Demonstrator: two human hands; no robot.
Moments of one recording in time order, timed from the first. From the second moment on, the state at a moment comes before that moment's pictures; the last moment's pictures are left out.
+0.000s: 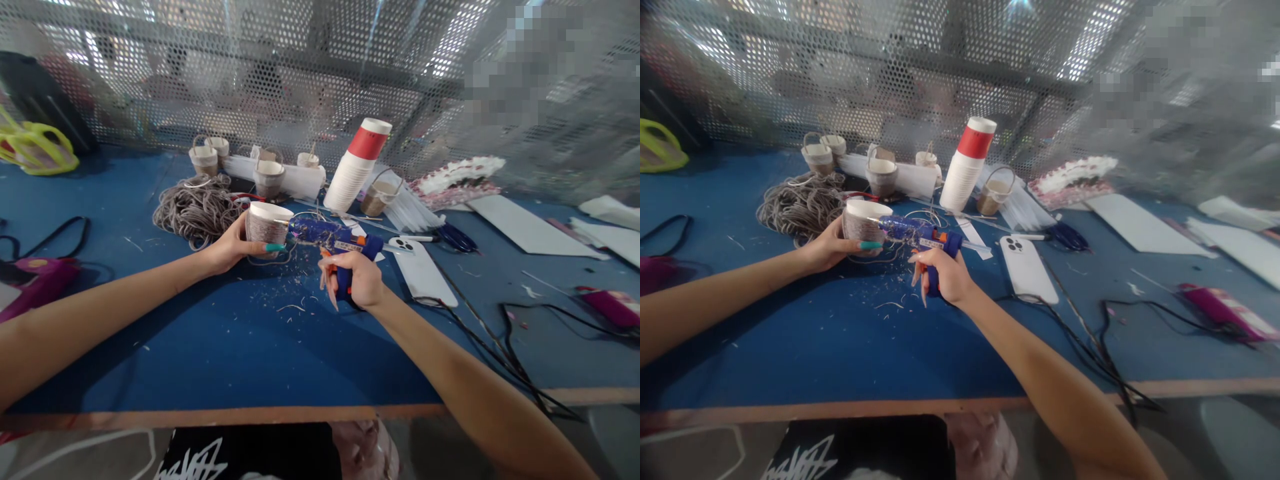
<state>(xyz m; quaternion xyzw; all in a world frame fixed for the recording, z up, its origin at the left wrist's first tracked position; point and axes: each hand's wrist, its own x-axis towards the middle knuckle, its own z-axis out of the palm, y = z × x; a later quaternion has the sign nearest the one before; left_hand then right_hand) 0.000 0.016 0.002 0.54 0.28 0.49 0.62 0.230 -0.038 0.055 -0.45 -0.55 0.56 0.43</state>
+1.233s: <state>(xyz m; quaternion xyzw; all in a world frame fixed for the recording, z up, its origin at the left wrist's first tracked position) -0.001 0.011 0.008 0.49 0.26 0.47 0.68 0.232 -0.034 0.055 -0.47 -0.55 0.54 0.42</state>
